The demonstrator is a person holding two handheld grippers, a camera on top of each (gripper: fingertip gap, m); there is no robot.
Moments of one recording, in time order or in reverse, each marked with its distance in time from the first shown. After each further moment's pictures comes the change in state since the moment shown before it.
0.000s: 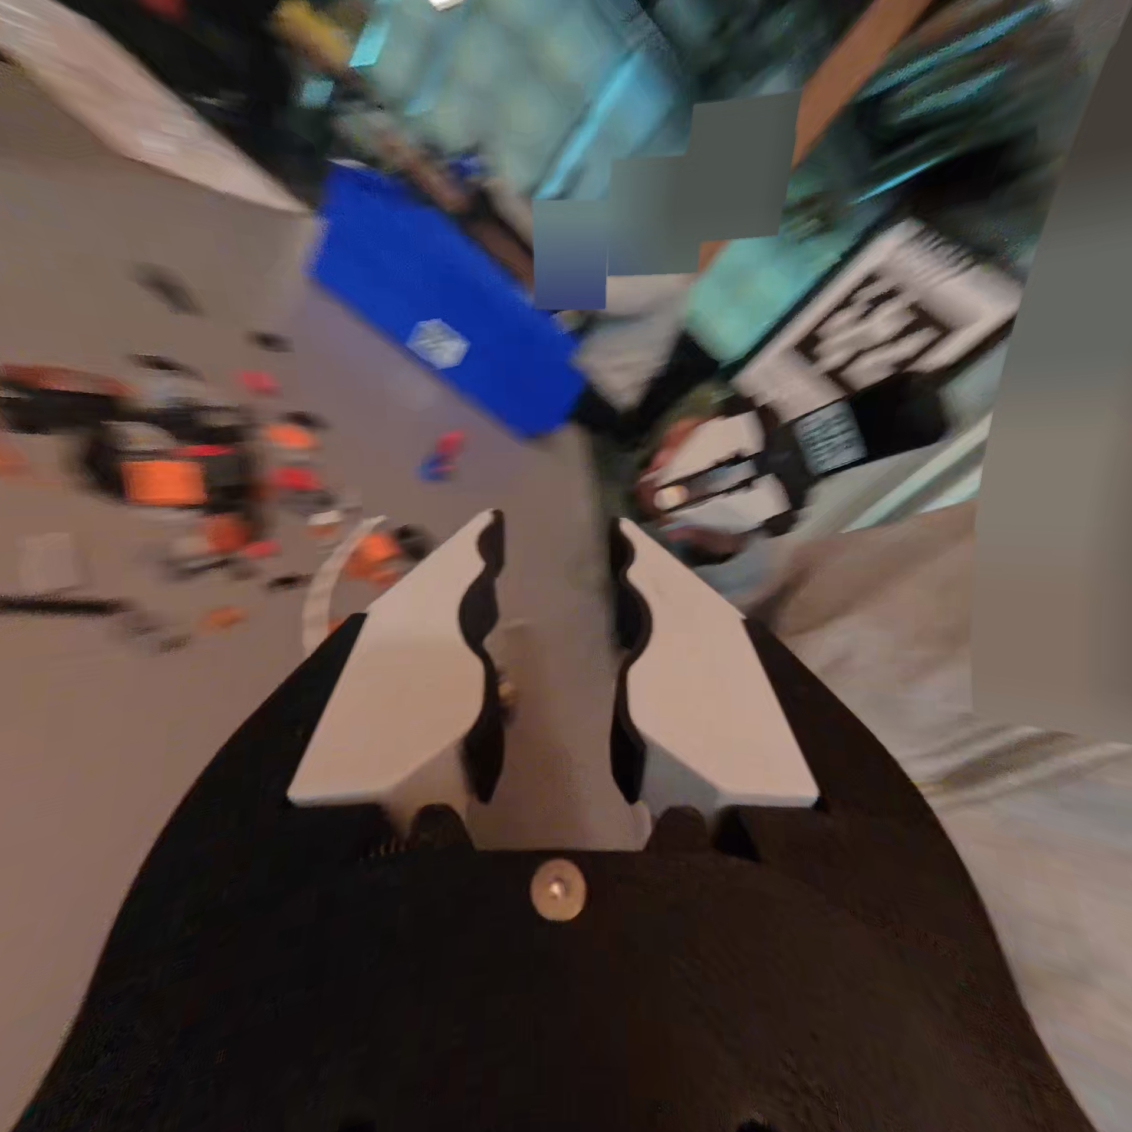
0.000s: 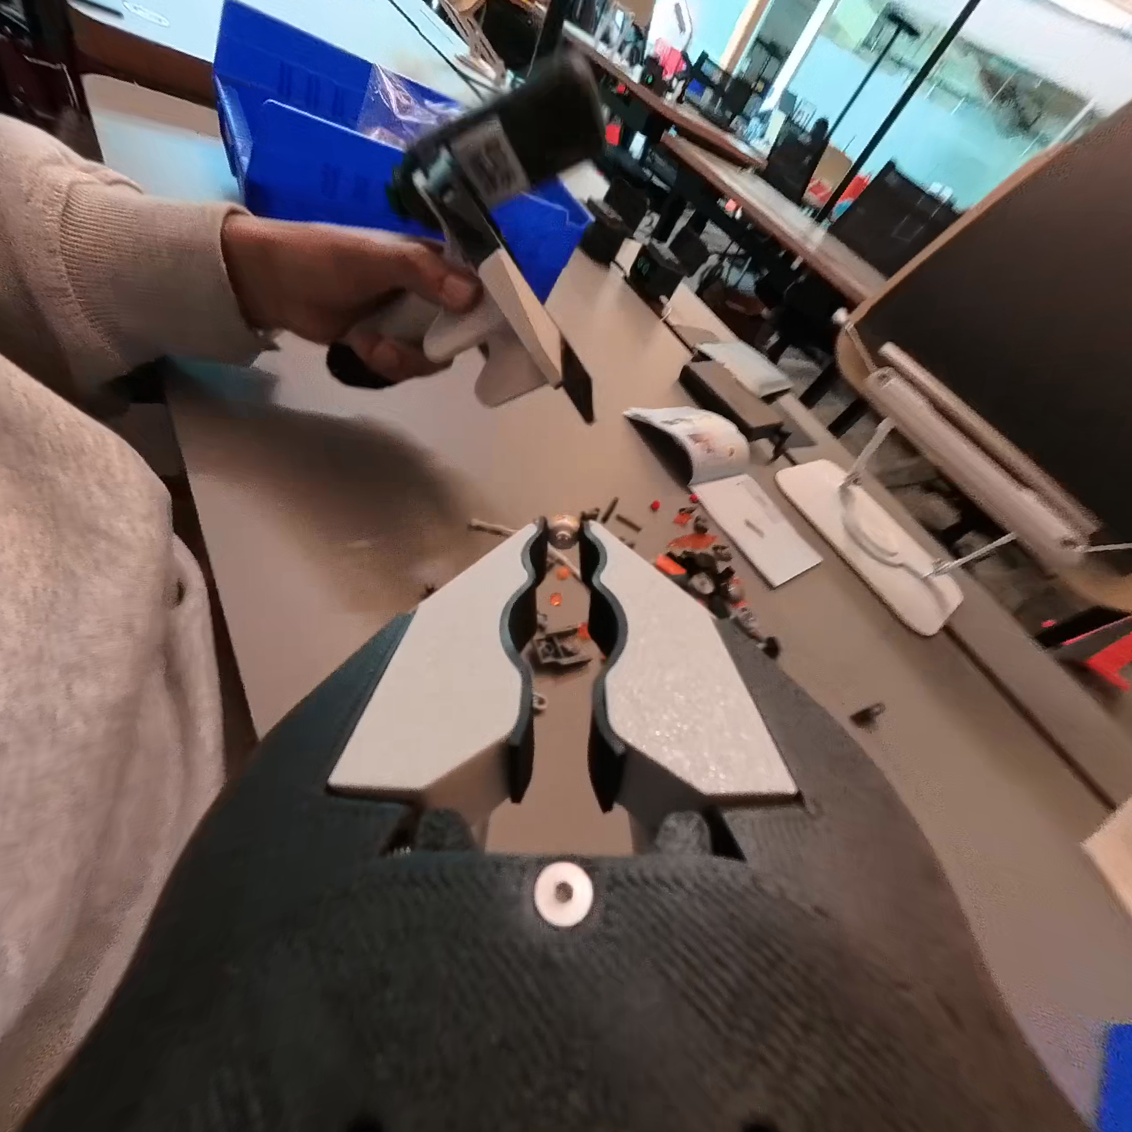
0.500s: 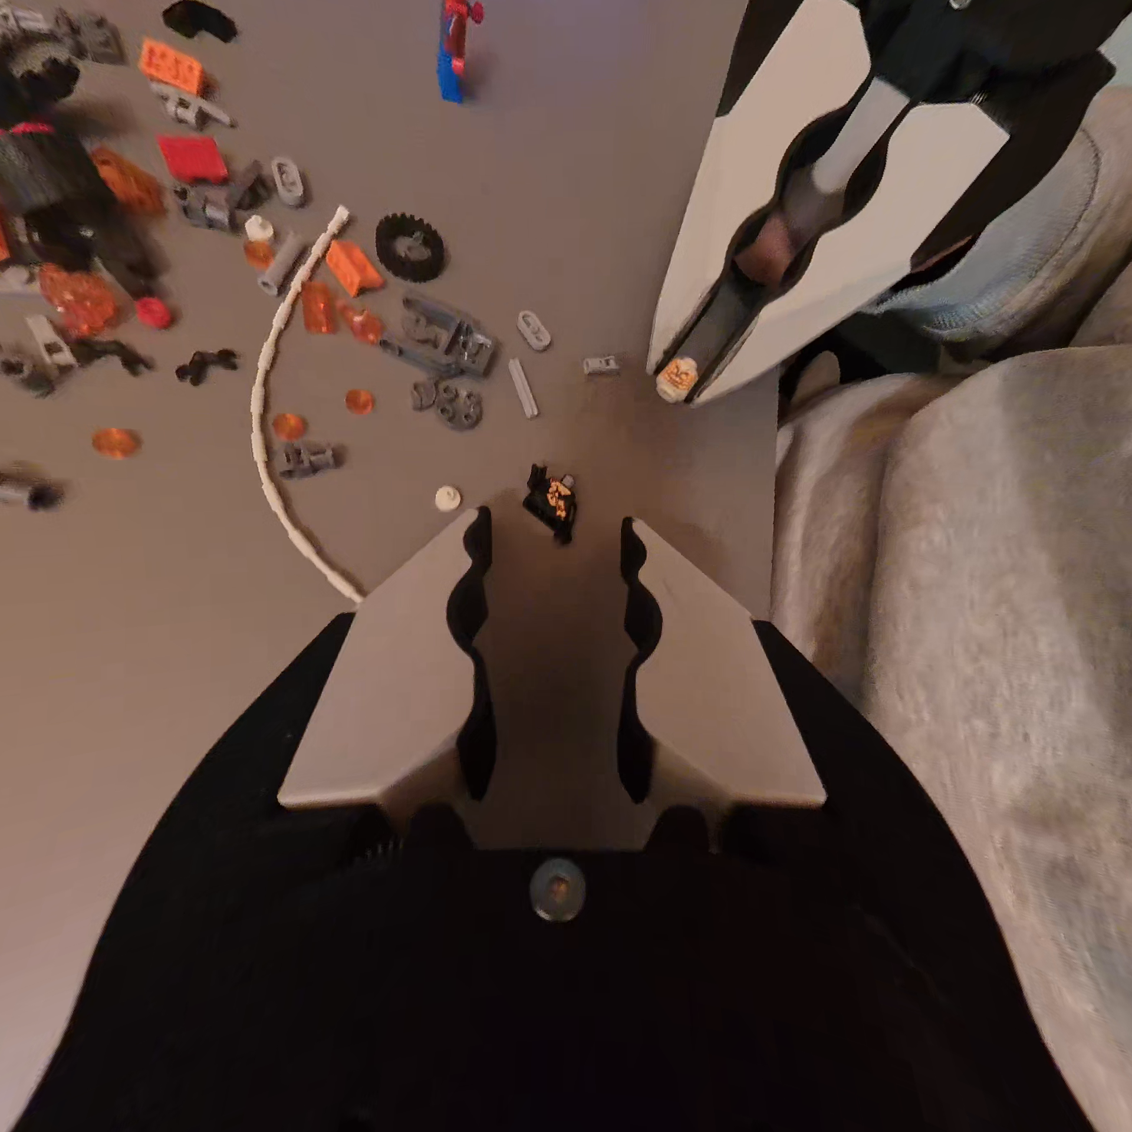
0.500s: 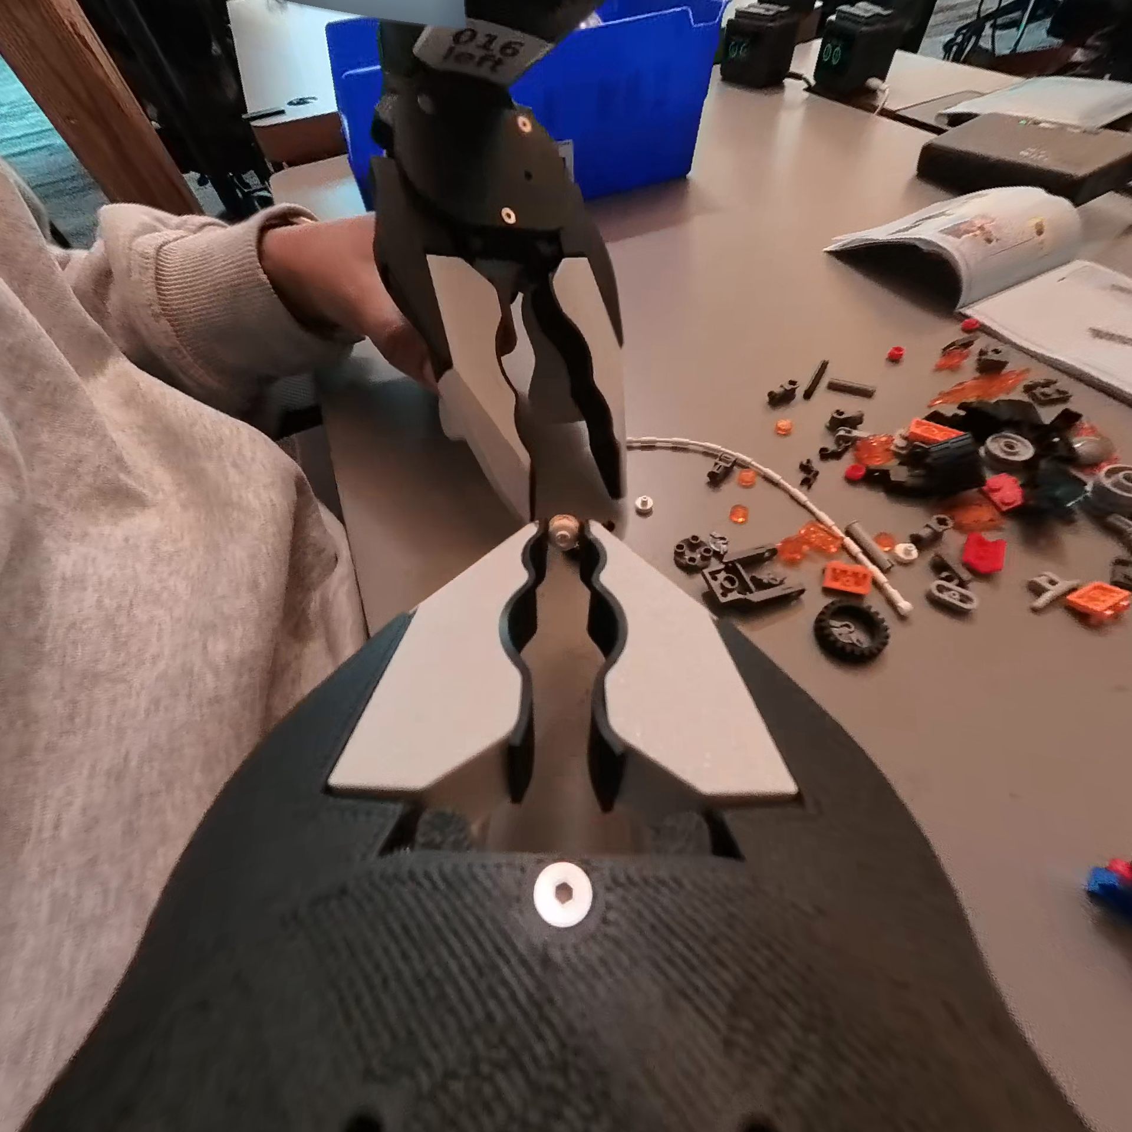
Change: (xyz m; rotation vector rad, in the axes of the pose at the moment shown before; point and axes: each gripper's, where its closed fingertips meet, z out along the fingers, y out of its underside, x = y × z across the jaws) left arm -0.028 0.116 0.022 -0.597 -0.277 0.260; right arm -0.049 0.057 0.033 -0.063 -0.309 0.423
